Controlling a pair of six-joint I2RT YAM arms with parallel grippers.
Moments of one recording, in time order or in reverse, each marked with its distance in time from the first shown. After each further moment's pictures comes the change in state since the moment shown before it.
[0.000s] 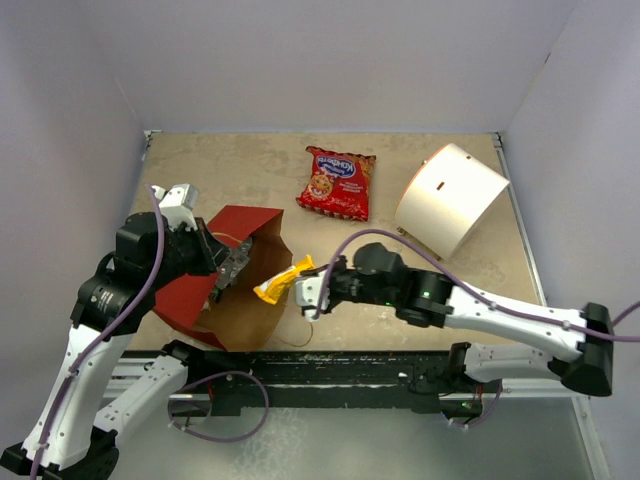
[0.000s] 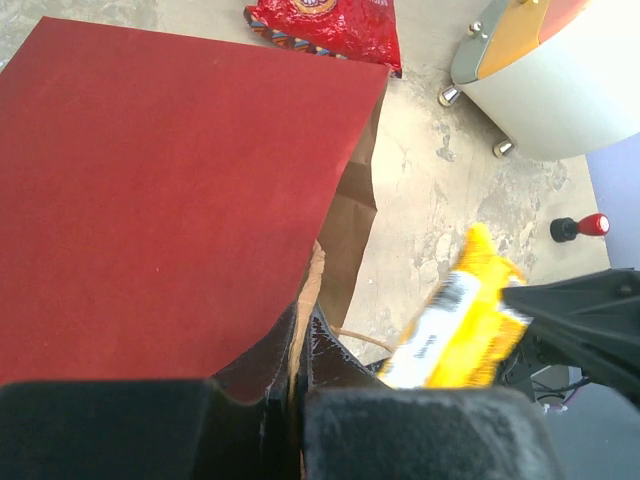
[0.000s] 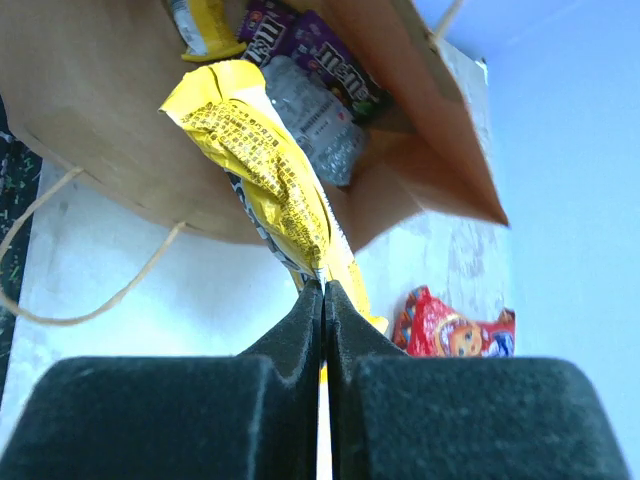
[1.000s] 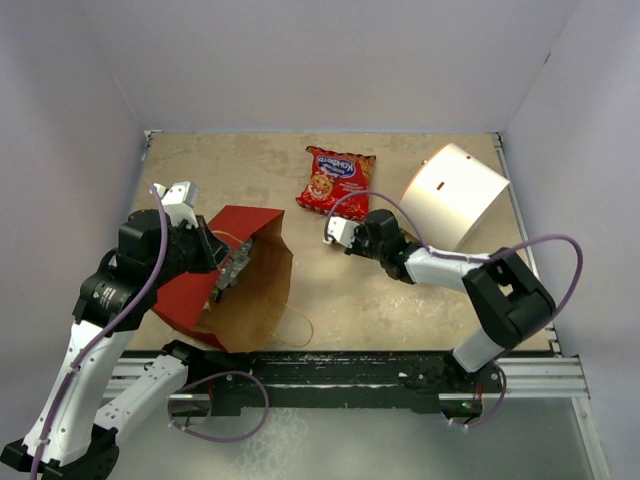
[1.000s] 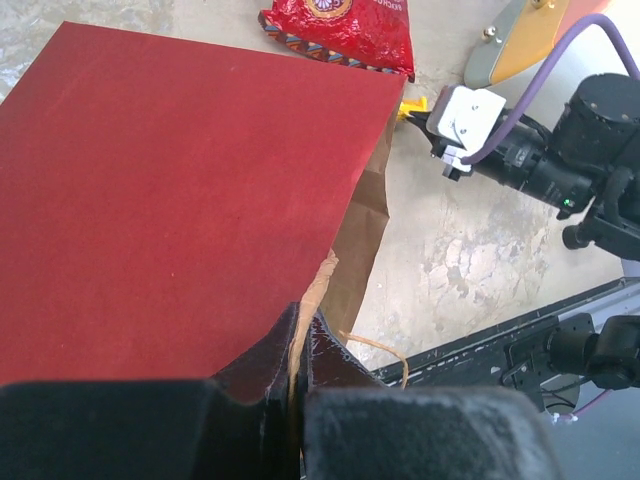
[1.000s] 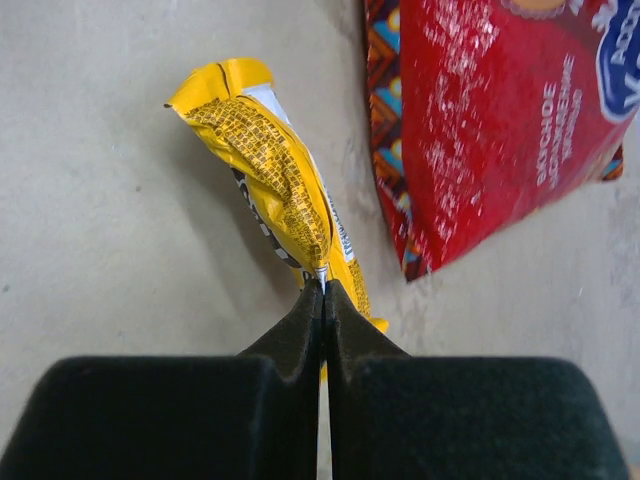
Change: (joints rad) left arm 0.000 0.021 0.002 0.003 -0.026 0.007; right arm -0.556 0.449 -0.213 0.379 0.105 0.007
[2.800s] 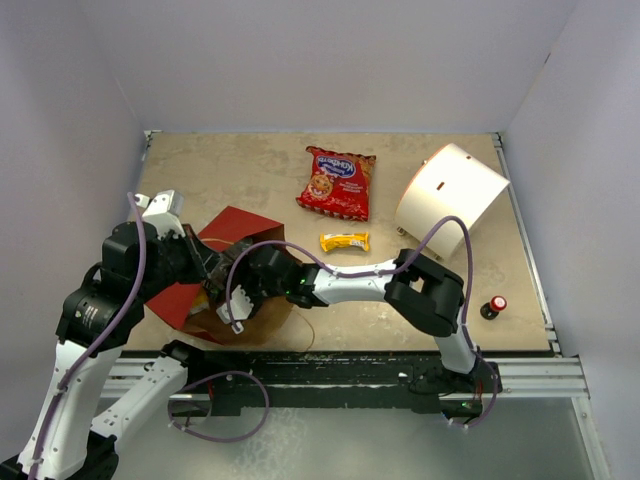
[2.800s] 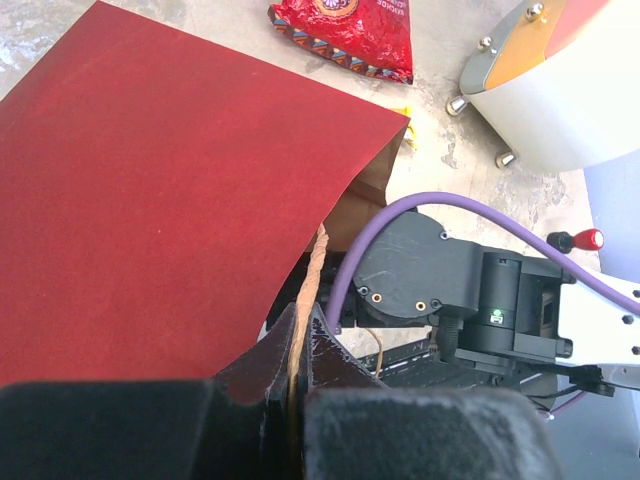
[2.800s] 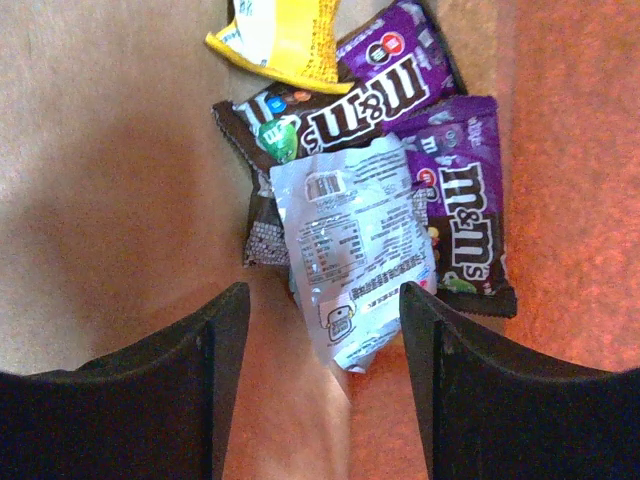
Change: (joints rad) left arm 0.000 -0.063 0.048 -0.103 -0.025 -0.060; right arm 0.551 0.445 0.570 -0.043 -0.196 -0.499
